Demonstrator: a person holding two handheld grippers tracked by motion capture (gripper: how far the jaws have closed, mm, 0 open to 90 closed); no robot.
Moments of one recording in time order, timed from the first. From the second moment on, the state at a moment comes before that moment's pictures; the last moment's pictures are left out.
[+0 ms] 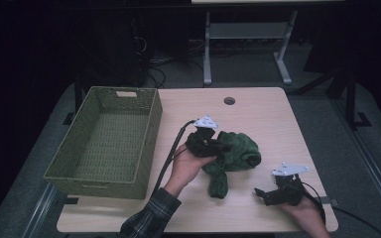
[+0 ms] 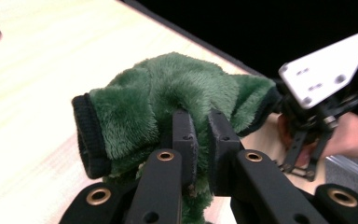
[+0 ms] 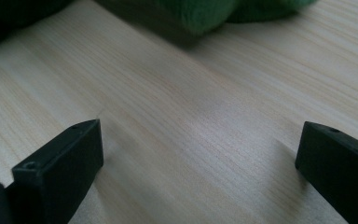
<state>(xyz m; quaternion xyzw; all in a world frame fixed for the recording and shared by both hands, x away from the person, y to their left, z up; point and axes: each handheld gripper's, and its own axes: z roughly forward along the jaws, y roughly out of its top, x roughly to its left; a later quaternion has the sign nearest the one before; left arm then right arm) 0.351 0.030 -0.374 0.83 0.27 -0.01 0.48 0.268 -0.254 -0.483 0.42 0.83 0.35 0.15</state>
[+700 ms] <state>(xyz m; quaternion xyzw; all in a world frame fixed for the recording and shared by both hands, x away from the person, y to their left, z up) 0.359 0.007 -0.421 0.86 0.26 -0.03 0.43 0.268 -0.254 -0.483 0.42 0.83 0.35 0.15</state>
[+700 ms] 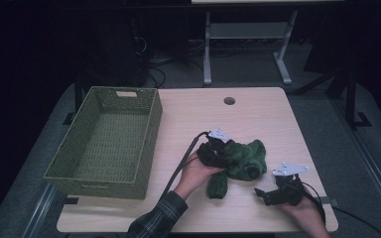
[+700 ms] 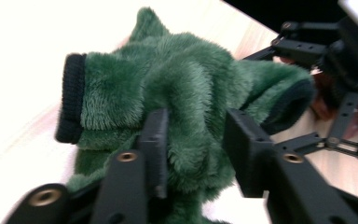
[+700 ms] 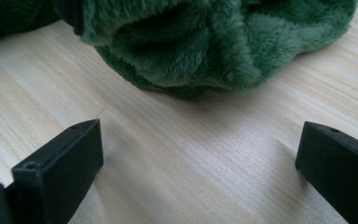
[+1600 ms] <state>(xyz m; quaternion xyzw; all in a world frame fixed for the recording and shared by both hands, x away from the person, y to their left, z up) 0.314 0.063 -0.415 0.88 0.24 0.02 0.40 0.252 -0.237 -0.468 0.40 0.84 0.36 0.11</state>
